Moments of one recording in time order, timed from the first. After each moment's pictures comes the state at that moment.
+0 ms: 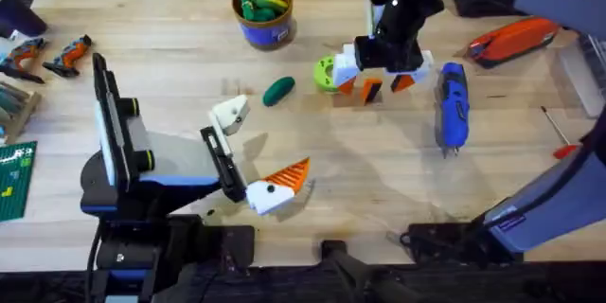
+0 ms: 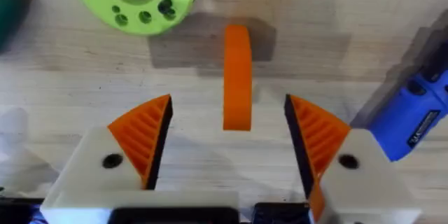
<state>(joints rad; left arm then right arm) 0.00 0.01 0.01 -0.12 1.10 0.03 0.46 1.86 1.51 -1.25 0.00 0.45</state>
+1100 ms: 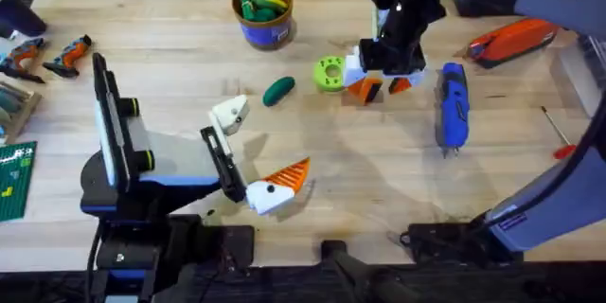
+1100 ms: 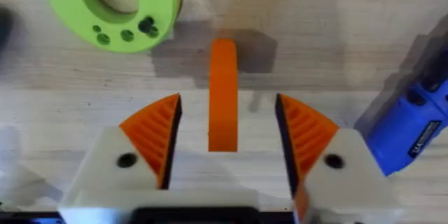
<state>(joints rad) 0.00 0.01 0.01 -0.12 1.10 0.03 0.42 1.86 1.46 -1.20 0.00 0.45</state>
